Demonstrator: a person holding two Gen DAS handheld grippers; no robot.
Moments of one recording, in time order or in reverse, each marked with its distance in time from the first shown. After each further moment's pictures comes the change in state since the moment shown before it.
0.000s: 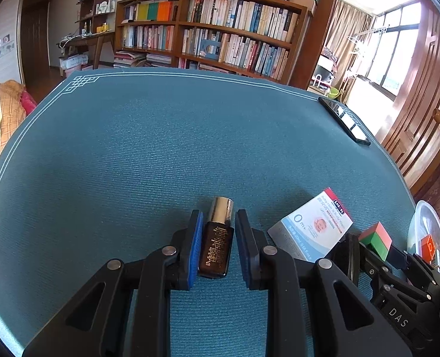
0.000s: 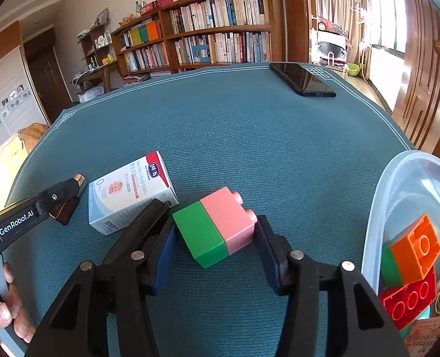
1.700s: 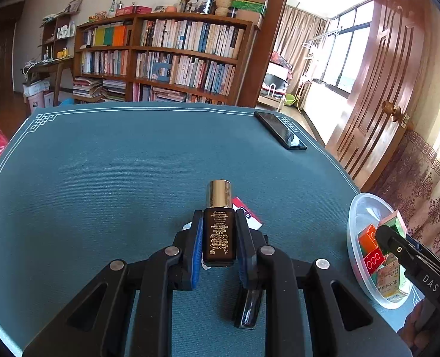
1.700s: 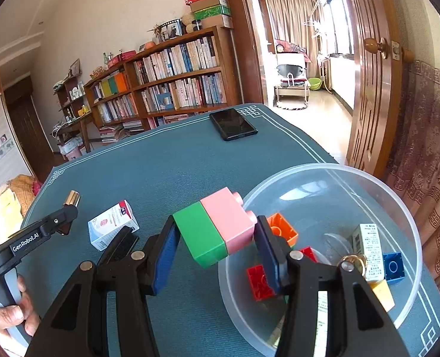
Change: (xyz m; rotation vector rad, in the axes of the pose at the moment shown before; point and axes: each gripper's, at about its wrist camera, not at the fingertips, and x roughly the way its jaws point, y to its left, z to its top) left arm -0.048 -0.057 0.002 0.123 -0.089 -0.185; right arm -0.103 -0.064 -0.001 0.167 -0.195 -0.097
